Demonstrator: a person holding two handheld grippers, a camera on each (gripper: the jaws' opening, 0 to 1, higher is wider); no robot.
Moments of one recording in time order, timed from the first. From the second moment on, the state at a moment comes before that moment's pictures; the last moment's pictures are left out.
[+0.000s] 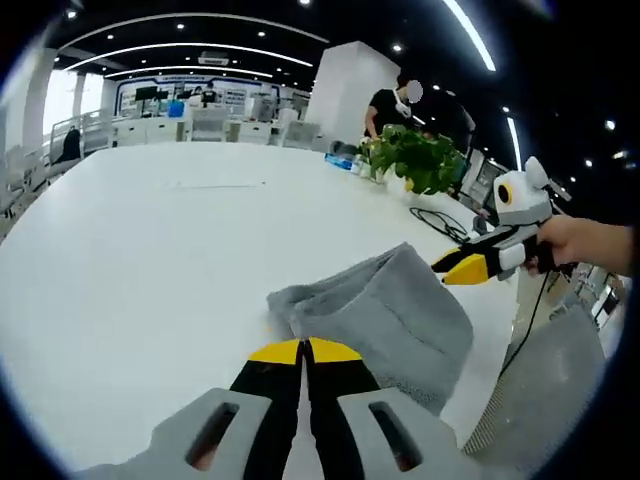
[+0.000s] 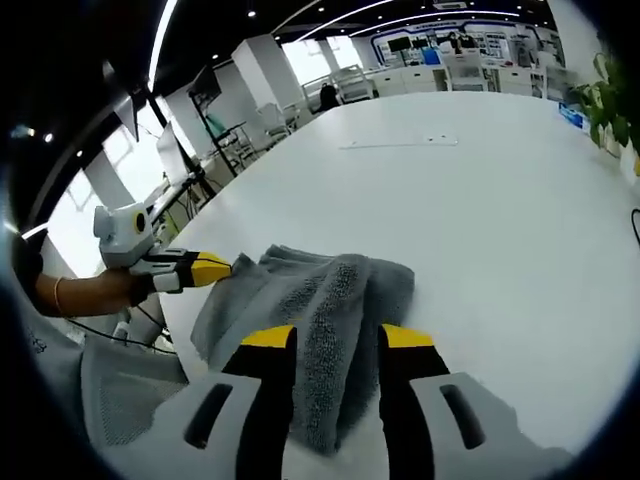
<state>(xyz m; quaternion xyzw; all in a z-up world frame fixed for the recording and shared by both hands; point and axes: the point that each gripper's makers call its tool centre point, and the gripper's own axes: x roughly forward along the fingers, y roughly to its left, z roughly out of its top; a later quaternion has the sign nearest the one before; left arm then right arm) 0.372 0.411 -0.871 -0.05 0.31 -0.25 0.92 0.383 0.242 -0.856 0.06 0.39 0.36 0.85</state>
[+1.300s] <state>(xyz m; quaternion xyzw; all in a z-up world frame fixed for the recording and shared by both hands) 0.417 0.385 -0.903 0.00 0.33 -0.29 0.90 0.419 0.220 -0.902 0.13 0.39 0.26 0.87</state>
